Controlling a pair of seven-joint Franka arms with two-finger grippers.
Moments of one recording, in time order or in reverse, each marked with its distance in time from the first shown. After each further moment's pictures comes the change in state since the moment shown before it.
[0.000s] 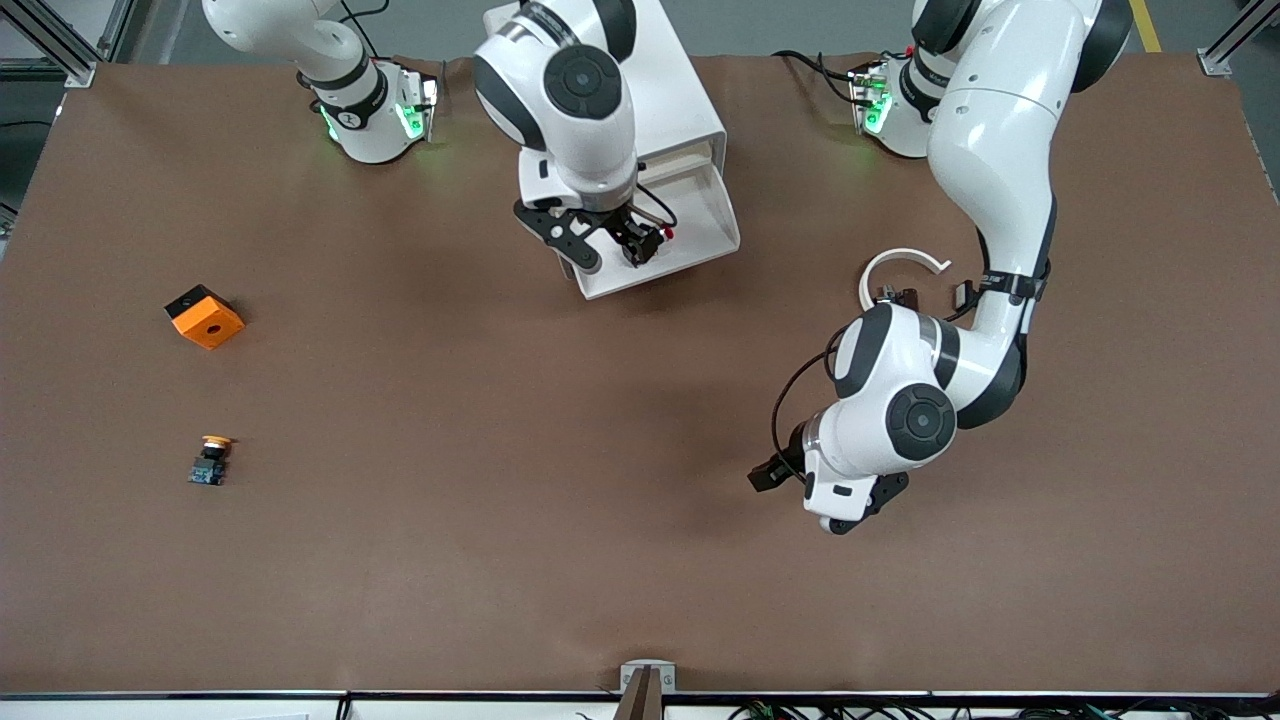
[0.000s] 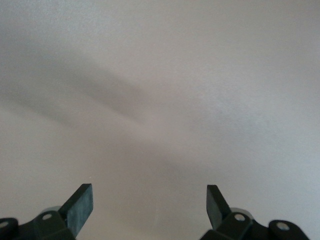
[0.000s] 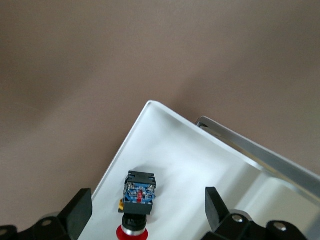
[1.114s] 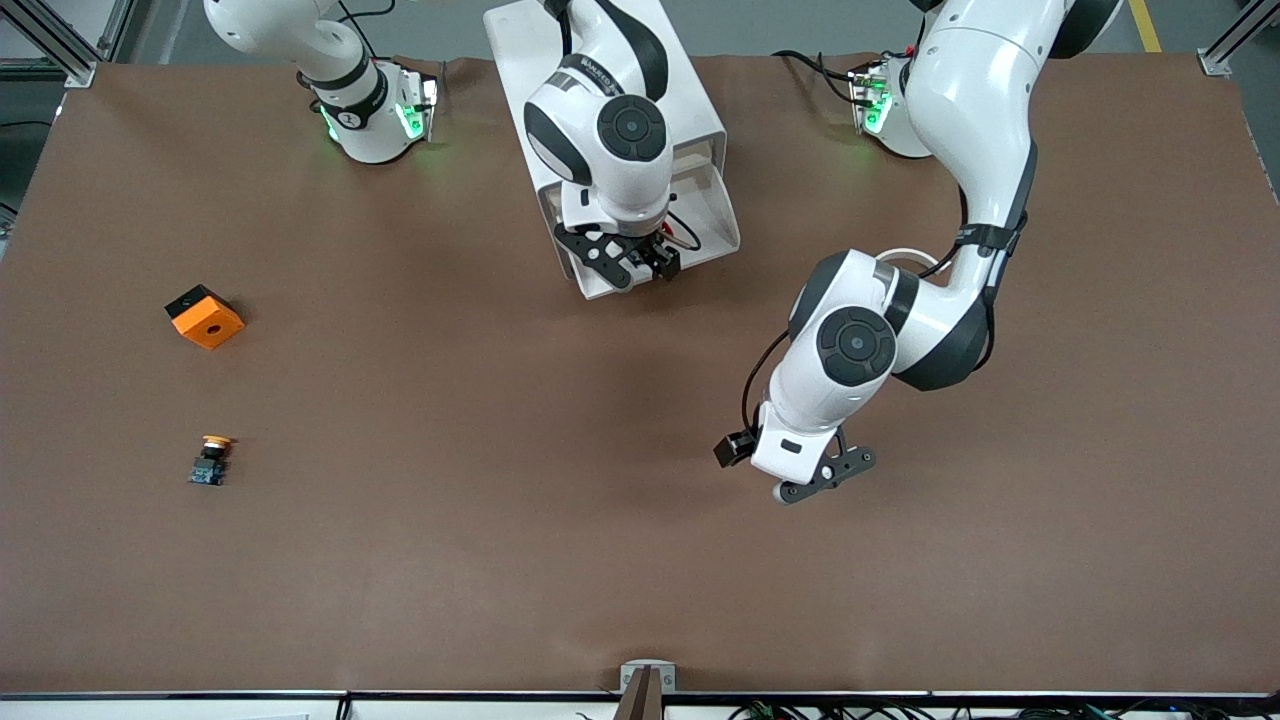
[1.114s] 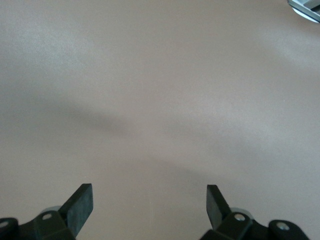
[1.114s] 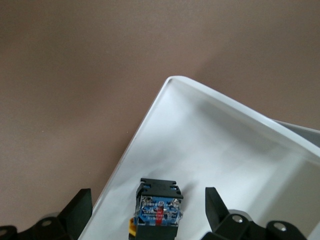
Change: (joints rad) left arm -0.088 -0.096 -0.004 -0.074 0.154 0.071 0.001; right arm 0.043 0.105 0.000 0.010 0.001 0.094 0.054
